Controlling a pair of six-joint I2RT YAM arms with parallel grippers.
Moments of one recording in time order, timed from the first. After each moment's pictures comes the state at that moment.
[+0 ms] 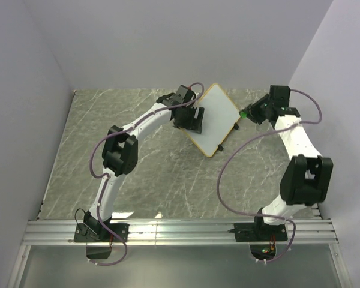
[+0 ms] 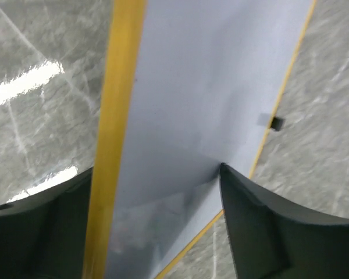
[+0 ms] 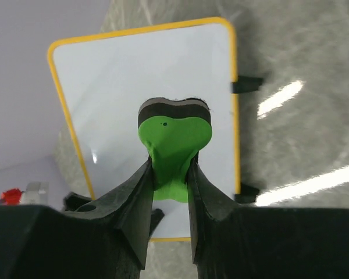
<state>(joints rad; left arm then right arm) -0.62 2.29 2.10 -0.74 0.20 -0.34 -0.07 1.65 1.35 -0.45 -0.20 0.95</state>
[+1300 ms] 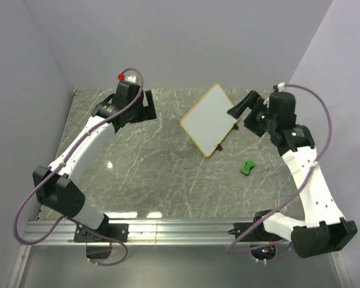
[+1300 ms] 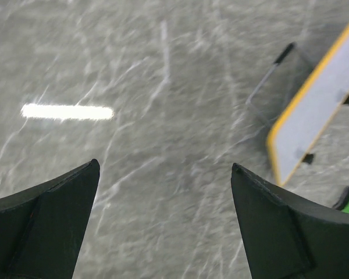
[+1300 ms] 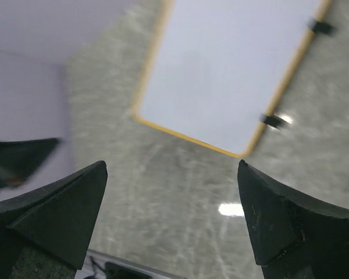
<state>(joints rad) -0.43 1.54 1.55 -0.71 -0.17 -0.49 0.15 1.15 1.26 -0.69 -0.13 0.74</state>
